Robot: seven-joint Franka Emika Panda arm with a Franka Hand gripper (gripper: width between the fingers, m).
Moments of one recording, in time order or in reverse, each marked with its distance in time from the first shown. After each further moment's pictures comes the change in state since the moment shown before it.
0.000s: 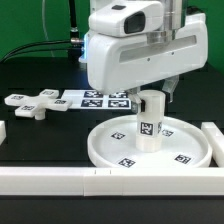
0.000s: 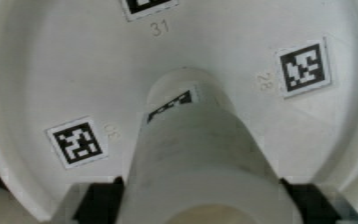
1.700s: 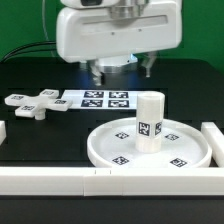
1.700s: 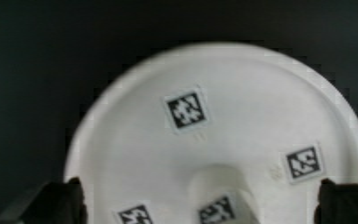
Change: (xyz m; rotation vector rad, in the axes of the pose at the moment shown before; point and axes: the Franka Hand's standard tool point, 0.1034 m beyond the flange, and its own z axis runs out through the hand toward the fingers) arm -0.083 0.022 -0.029 -0.030 0.012 0.110
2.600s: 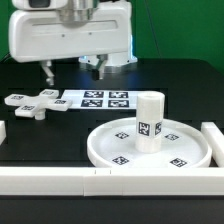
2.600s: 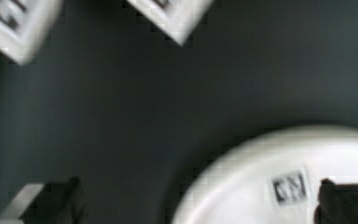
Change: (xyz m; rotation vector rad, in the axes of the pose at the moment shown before) arm -0.067 0.073 0.018 -0.028 -0.010 -0.064
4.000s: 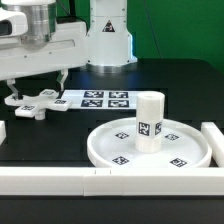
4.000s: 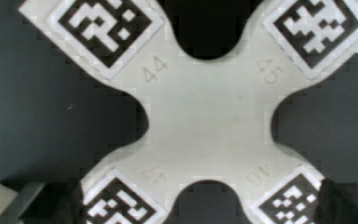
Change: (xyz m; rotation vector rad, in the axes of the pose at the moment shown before) arm -0.047 0.026 0.031 0.026 -0.070 -0.092
